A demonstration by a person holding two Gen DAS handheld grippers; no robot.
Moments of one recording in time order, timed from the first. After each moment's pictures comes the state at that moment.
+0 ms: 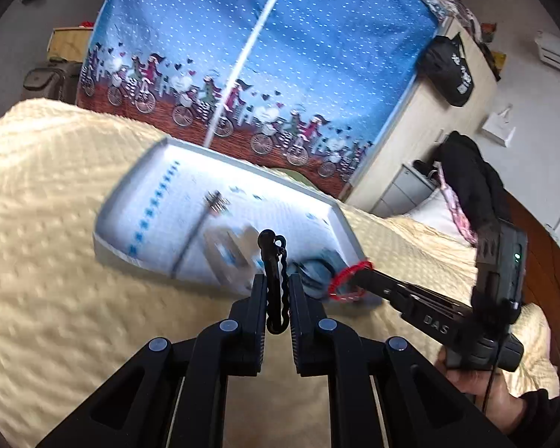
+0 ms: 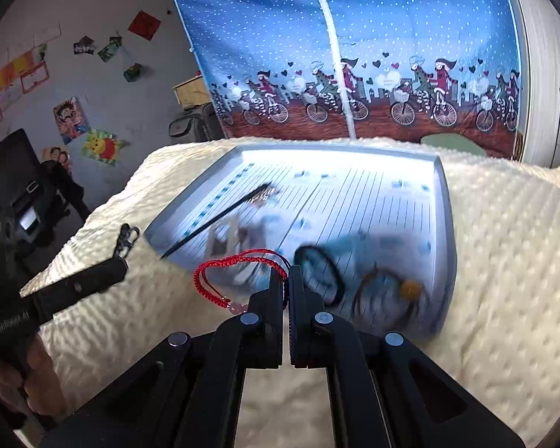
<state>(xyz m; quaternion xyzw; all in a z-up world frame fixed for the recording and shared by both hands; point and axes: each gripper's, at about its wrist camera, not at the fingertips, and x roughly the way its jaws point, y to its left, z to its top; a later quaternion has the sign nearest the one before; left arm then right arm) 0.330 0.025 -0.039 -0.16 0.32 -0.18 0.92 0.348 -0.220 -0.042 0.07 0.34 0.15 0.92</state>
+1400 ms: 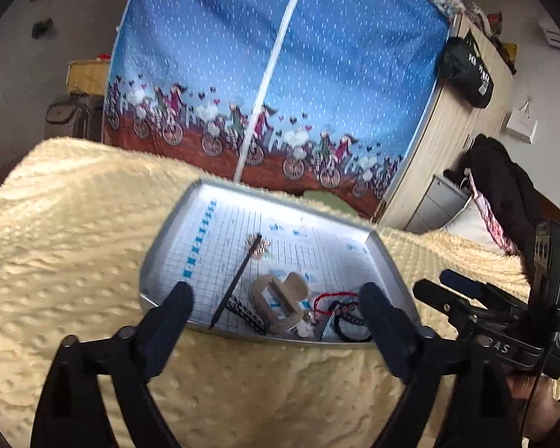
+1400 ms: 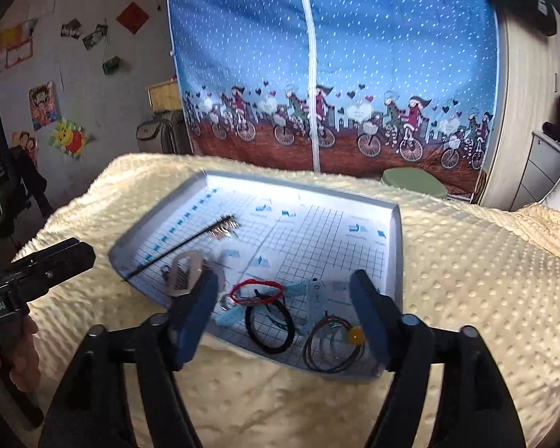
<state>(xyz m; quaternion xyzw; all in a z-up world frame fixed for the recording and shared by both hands) 0.326 0.037 -0.009 -0.12 0.27 -0.12 0.95 0.328 -0.222 0.011 0.02 0.29 0.09 0.95</state>
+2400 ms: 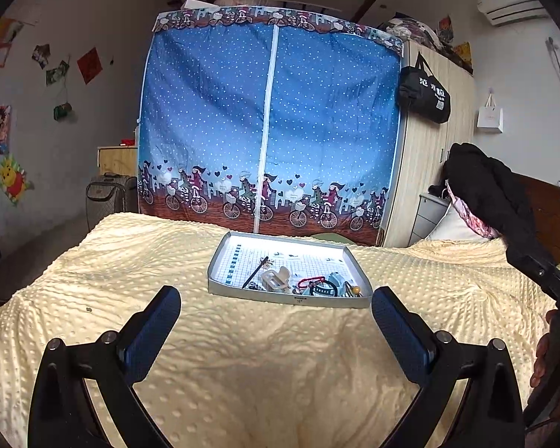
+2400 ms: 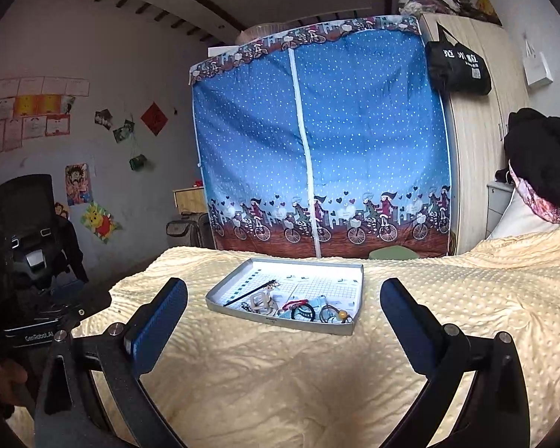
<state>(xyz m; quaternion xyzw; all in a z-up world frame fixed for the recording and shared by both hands) 0.078 0.041 0.071 -0.04 0.17 -0.08 0.98 0.027 -0.258 0.093 0.06 0.10 0.09 0.99</state>
